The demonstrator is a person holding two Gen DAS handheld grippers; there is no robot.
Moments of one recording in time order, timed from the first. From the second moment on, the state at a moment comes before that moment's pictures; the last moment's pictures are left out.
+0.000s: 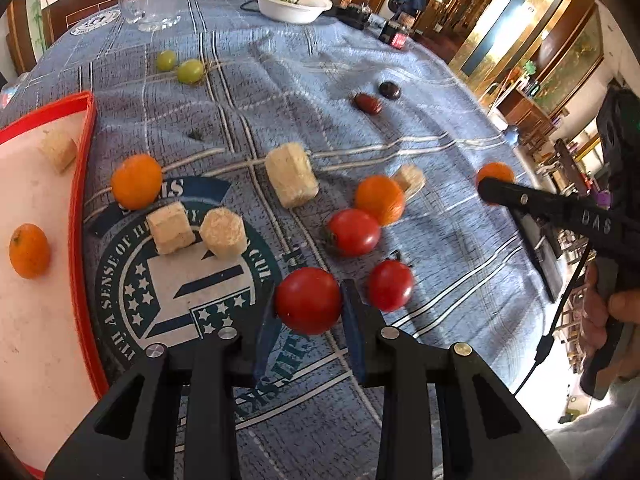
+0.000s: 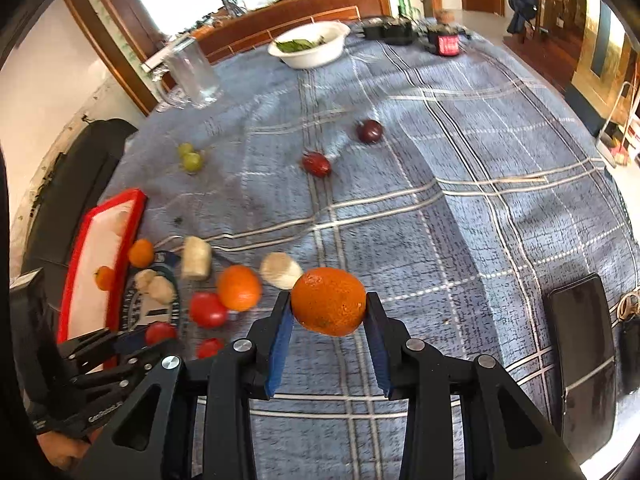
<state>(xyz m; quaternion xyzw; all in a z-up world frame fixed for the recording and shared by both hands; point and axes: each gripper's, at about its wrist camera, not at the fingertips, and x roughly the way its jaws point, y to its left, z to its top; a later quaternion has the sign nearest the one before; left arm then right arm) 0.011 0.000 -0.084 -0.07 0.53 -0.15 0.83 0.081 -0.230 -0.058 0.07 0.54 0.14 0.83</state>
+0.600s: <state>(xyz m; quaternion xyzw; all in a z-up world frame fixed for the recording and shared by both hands) 0.003 0.048 -0.039 -0.11 0.48 -0.14 0.86 0.054 -0.169 -0.044 0.03 0.53 0.19 0.83</state>
